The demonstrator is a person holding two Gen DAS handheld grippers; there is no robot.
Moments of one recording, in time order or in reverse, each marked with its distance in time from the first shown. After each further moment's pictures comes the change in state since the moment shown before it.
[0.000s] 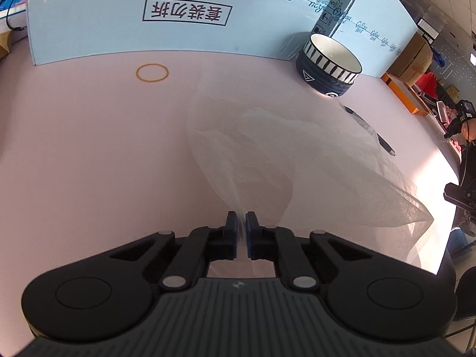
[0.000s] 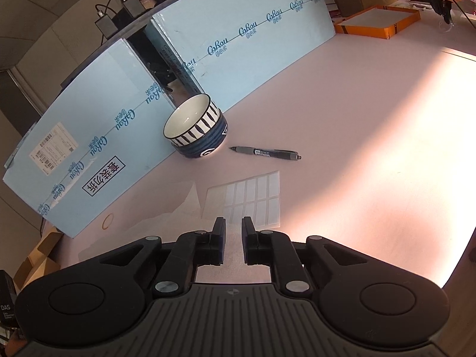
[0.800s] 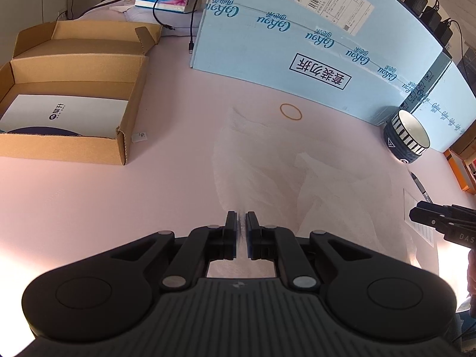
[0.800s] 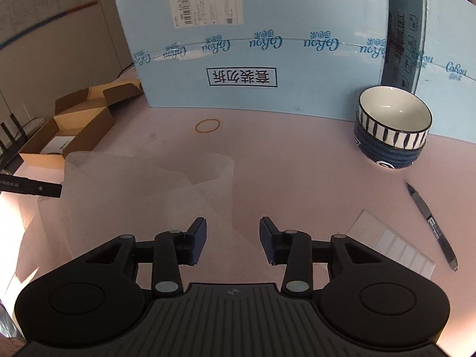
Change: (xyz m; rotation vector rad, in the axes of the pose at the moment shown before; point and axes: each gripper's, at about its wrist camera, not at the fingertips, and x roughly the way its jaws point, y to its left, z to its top) left arm -0.097 0.079 -0.031 -0.262 -0.131 0.242; right arm 0.113 0.145 -0.019 -0.849 0.292 0.310
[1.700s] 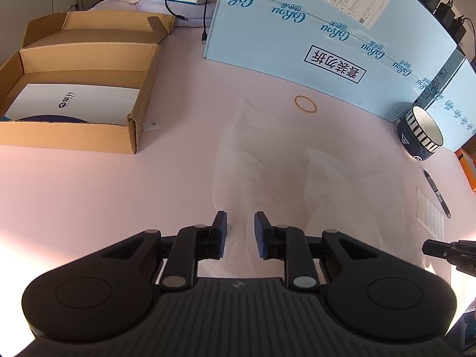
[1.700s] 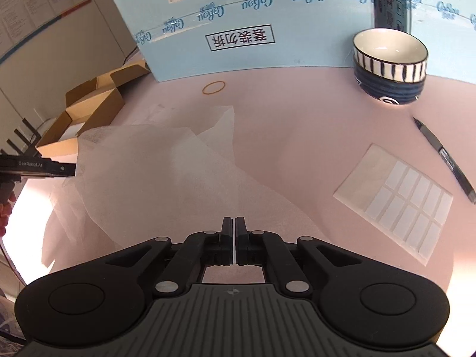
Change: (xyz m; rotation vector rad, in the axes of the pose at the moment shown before) left arm 0.006 0.004 -0.005 -0.009 0.023 0.039; right arm -0.043 -0.015 -0.058 0.374 0.014 0.049
